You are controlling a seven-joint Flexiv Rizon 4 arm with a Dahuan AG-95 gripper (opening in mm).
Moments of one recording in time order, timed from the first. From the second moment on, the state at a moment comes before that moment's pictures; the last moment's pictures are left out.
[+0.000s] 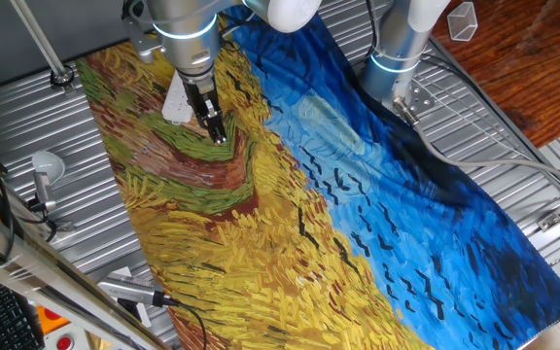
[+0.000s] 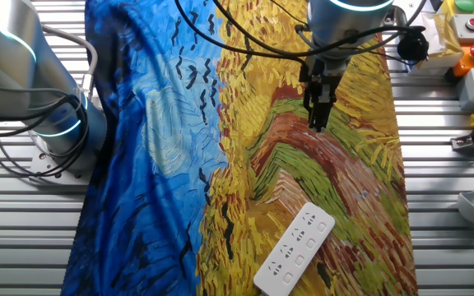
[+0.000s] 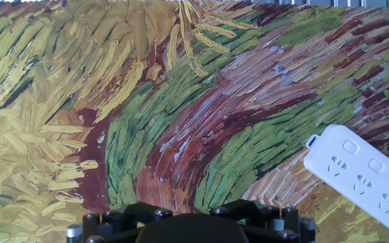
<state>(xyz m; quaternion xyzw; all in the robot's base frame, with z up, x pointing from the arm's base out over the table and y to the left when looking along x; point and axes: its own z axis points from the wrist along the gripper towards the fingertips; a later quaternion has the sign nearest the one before) 0.500 0.000 0.170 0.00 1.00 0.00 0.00</state>
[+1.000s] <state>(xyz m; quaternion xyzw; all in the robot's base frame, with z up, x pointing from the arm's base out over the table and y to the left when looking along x) 0.501 0.000 0.169 -0.05 1.00 0.01 0.02</state>
